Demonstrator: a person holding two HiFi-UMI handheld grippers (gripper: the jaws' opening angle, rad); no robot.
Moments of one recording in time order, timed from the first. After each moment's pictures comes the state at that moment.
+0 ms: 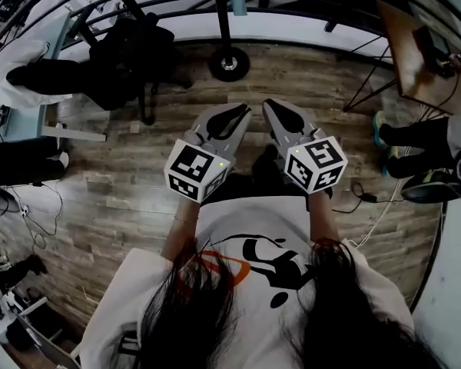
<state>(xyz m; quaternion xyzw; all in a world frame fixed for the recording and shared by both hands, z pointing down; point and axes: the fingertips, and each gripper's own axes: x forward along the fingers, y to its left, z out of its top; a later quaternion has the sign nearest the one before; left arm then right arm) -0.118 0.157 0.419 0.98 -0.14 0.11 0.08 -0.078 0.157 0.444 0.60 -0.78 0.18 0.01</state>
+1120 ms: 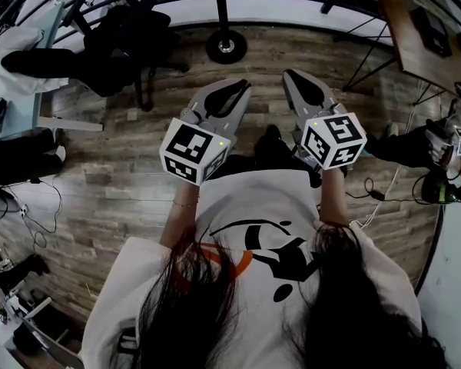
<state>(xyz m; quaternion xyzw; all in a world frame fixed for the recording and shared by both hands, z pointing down) -0.155 0.170 0.408 0.99 -0.13 0.09 0.06 -0.072 0.176 0.431 0.65 -0.75 0.14 0.04</state>
